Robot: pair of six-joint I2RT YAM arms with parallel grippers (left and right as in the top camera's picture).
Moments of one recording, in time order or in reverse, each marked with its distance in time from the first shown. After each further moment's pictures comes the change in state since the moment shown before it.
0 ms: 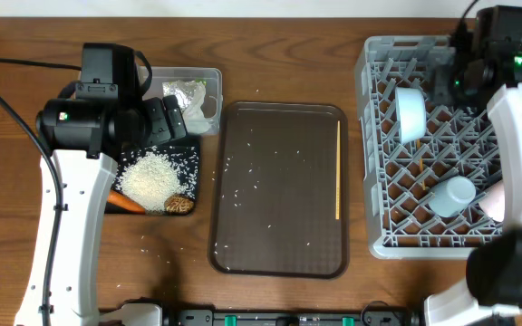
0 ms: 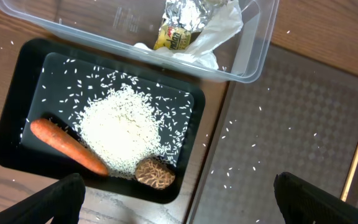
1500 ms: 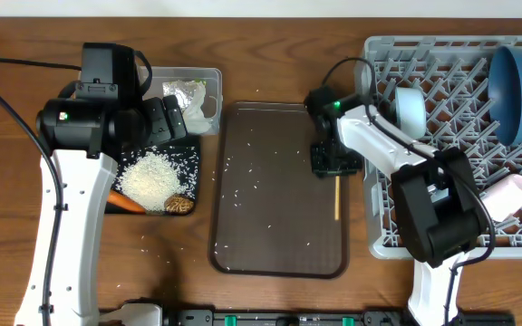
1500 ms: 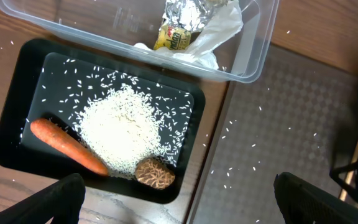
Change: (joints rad) left arm 0.000 0.000 0.000 0.000 0.000 0.000; right arm 0.494 0.342 -0.274 0.040 0.023 0.436
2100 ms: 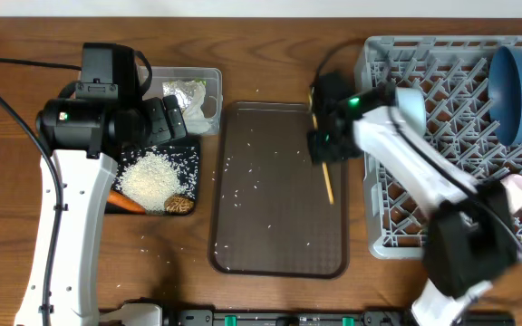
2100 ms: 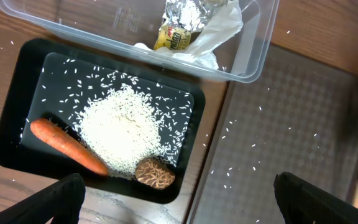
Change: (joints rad) left arm 0.000 0.000 0.000 0.000 0.000 0.000; right arm 0.000 -0.227 0.048 0.039 -0.083 -0.188
